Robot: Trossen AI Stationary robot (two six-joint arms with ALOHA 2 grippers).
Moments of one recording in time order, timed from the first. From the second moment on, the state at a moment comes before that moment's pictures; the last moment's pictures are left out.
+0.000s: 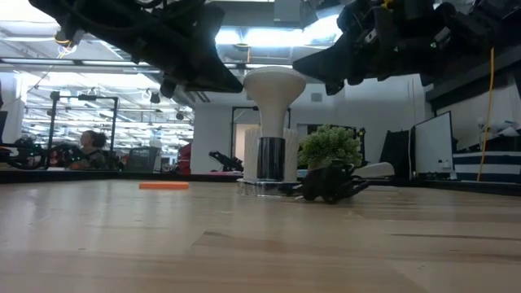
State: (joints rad) left arm -0.25 1.50 0.64 0.49 -0.78 -0.37; right arm -0.07 1.46 0.53 0.81 -0.22 -0.03
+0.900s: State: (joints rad) left arm -0.37 1.40 0.64 0.49 -0.79 -0.31; right arm -0.07 1.44 0.53 0.82 0.07 -0.11
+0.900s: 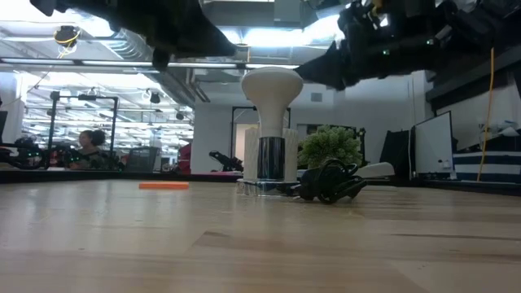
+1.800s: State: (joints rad) left arm -0.26 1.47 0.64 0.53 -0.79 -0.30; right arm -0.07 1.45 0.53 0.77 0.00 -0.08
